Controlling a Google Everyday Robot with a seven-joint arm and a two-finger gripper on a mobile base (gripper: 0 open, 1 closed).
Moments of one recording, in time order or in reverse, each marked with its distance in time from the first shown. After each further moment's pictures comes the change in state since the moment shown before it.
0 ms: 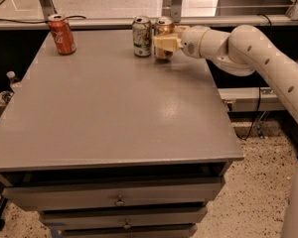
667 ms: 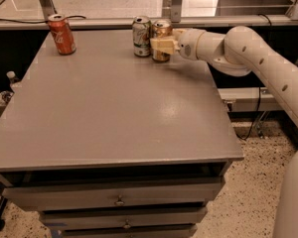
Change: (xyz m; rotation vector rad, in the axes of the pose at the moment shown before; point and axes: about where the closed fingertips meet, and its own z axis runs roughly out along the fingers) arm 0.017 0.006 0.013 -0.023 0.038 0.054
